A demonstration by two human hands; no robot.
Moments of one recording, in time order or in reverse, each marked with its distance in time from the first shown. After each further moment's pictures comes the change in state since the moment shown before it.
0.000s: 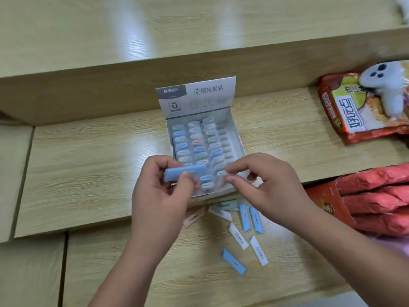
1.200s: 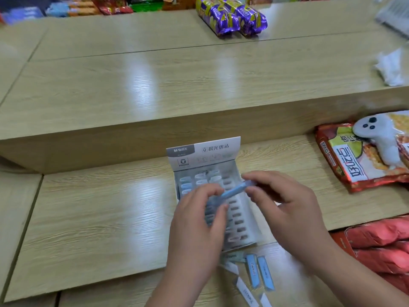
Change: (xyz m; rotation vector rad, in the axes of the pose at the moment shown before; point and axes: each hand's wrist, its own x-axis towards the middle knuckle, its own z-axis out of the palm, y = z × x) left_hand 0.041 0.003 0.035 0.457 -0.105 0.270; right_hand 0.044 -0.008 -0.021 0.178 0.279 0.014
